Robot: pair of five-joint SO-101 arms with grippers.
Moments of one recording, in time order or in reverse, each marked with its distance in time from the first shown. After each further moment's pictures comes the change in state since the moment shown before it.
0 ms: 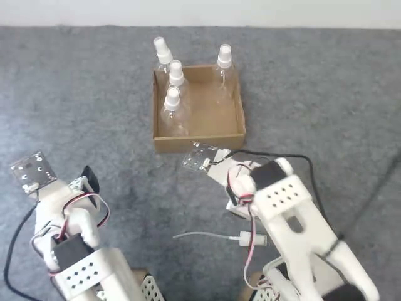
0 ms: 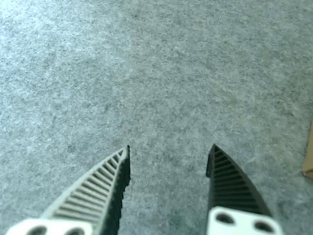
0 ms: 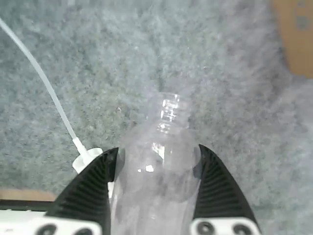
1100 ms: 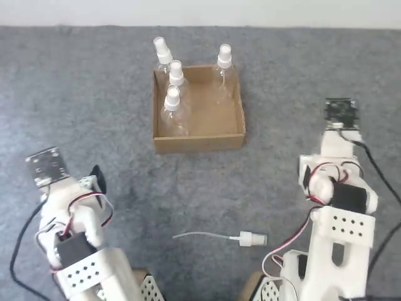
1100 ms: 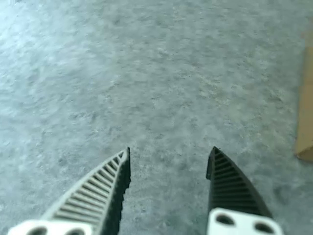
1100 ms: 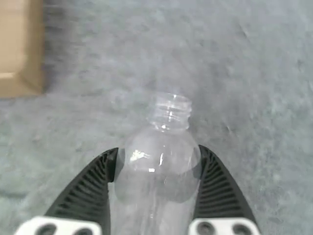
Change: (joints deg) left arm 5.4 0.0 0.0 0.0 -6.1; right arm 39.7 -17.8 6.9 -13.5 -28.9
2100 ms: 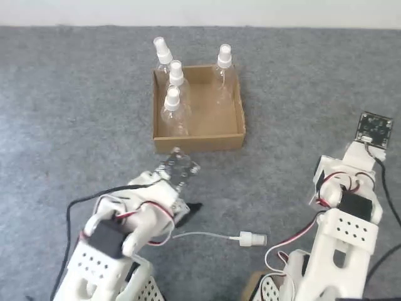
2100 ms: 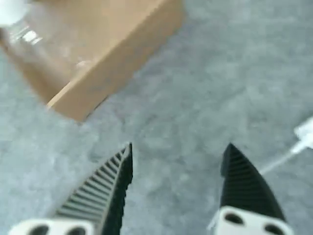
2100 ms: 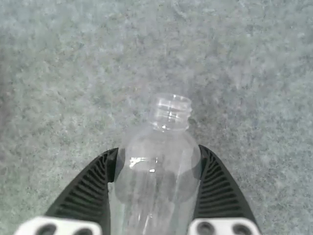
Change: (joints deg) left arm 55.1 13.8 -15.6 15.1 -13.1; right arm 8.6 -0.1 9.1 -13.4 -7.4
